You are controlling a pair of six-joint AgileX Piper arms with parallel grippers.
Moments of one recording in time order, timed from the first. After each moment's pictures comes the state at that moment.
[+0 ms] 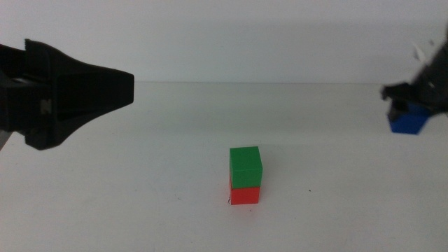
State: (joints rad) left arm -0.57 0.81 -1.13 -0.19 0.89 -0.05; right arm -0.03 1.99 -1.62 -0.02 0.99 0.04
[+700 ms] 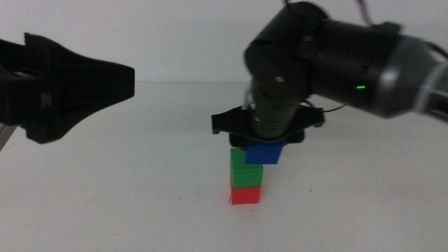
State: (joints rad) left arm -0.57 0.81 -1.13 -0.19 0.87 -0.05; right arm 0.82 1.84 -1.63 -0.31 1.17 0.84
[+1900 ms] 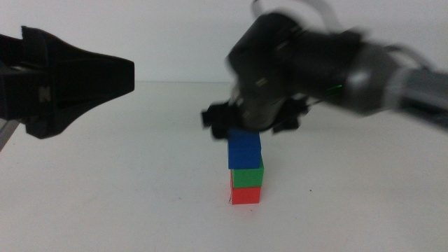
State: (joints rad) left arm -0.57 0.81 -1.13 -0.19 0.85 -0.05; right arm 0.83 1.91 -1.70 -0.35 1.12 0.78
